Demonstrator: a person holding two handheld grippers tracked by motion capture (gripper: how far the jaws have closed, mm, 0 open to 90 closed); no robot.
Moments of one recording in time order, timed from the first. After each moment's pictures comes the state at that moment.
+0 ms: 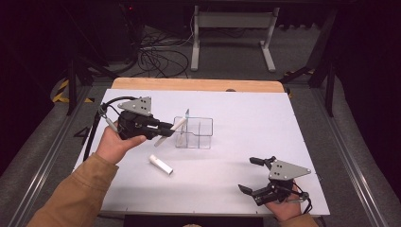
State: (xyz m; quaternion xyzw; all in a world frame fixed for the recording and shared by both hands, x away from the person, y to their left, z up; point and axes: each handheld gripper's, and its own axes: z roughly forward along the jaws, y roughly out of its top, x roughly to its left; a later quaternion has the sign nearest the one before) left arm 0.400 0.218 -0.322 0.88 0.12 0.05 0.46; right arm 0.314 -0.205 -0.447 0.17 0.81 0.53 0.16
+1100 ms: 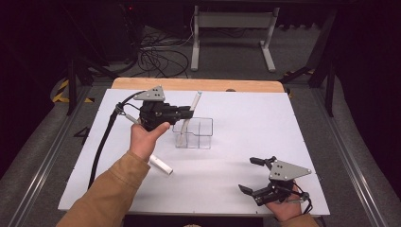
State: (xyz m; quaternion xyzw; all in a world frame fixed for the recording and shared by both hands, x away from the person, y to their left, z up) left arm 0.432 0.180 -0.340 0.79 0.21 0.07 0.58; right arm 0.314 -0.206 -0.447 0.17 0.81 0.53 0.16
